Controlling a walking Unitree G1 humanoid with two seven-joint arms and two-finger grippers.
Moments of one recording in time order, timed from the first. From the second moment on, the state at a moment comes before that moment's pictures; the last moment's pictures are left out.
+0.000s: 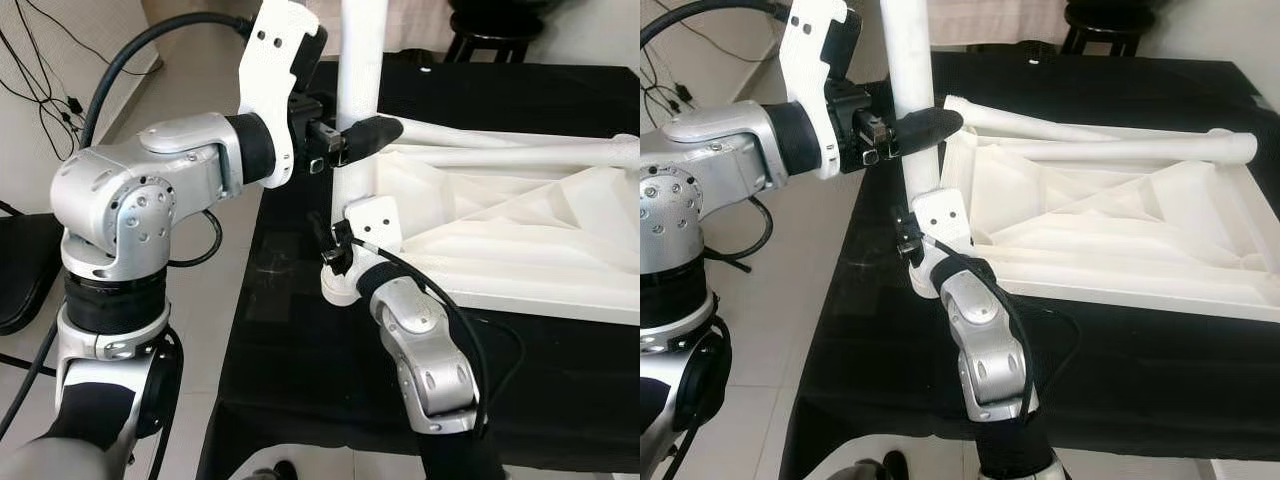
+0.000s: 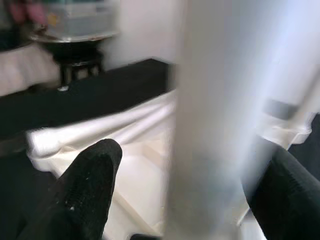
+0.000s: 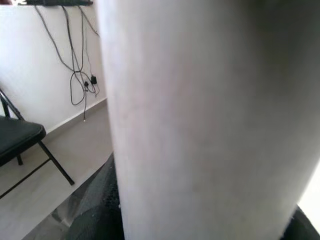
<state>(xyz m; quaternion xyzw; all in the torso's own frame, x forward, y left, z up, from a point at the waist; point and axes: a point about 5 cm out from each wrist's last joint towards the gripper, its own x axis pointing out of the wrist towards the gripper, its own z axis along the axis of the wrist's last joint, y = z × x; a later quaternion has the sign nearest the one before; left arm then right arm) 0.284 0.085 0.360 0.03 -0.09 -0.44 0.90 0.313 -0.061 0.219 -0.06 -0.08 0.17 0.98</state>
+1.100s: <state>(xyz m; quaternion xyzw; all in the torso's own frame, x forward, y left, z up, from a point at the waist) 0.193 0.157 0.207 0.00 0.05 -0.22 0.98 0.326 -0.082 0.222 0.07 -0.08 0.19 0.98</state>
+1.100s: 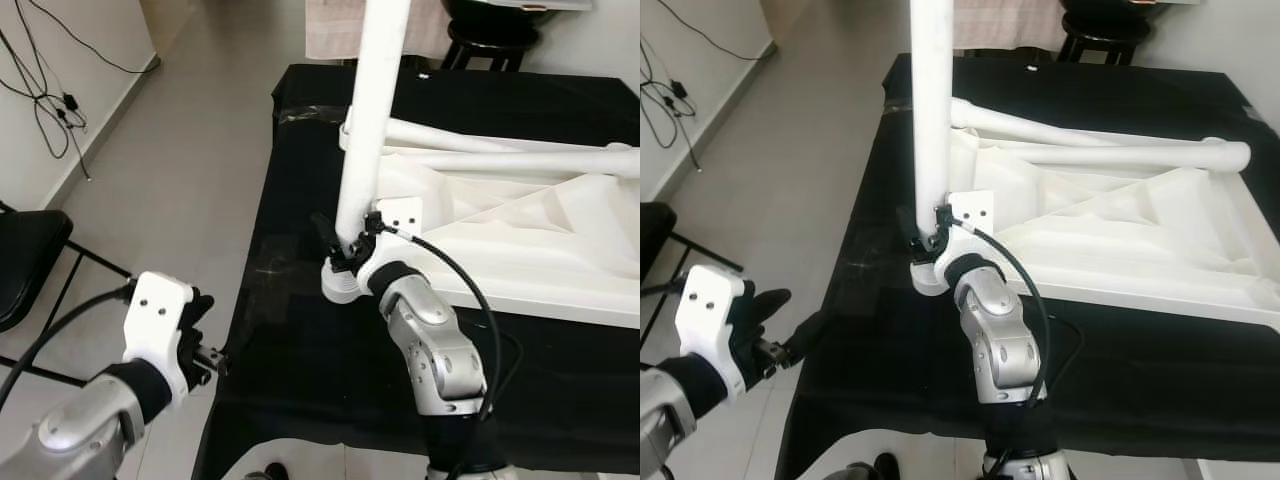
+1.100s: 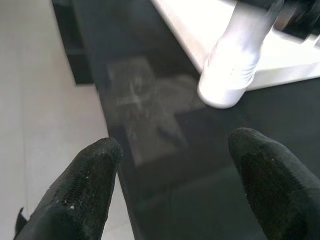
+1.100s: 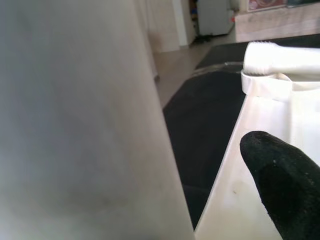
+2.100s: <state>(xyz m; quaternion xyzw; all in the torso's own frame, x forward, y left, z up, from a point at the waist) 0.172 0.135 0.173 0.02 0.03 -0.18 0.98 0.342 -0.094 0.270 -0.08 -0.08 0.58 0.81</state>
